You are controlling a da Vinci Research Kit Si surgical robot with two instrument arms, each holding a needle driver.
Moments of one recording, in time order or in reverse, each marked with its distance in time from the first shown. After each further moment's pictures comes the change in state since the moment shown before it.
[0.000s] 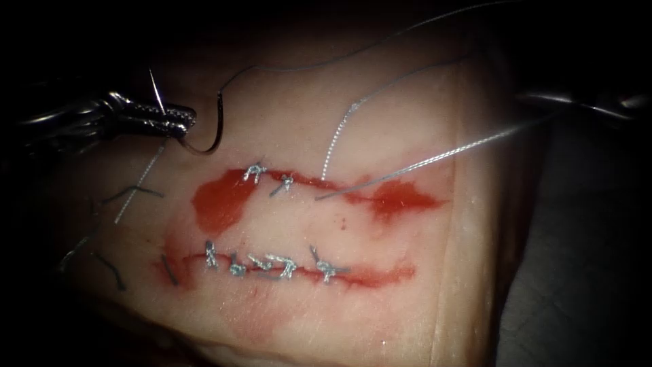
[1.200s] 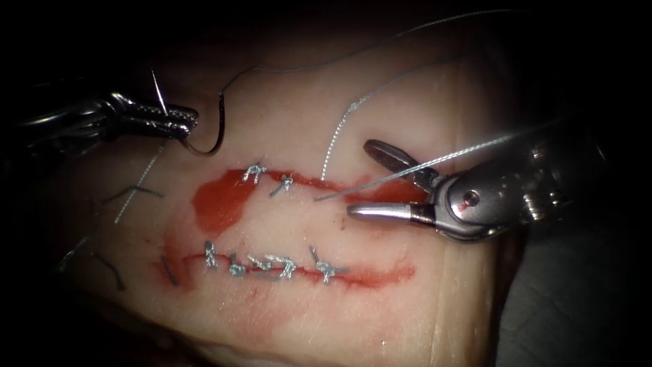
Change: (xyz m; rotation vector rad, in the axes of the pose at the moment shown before) right arm 0.004 0.014 0.011 -0.279 -0.151 0.167; left arm 0.000 0.000 0.000 -0.001 -0.001 -0.005
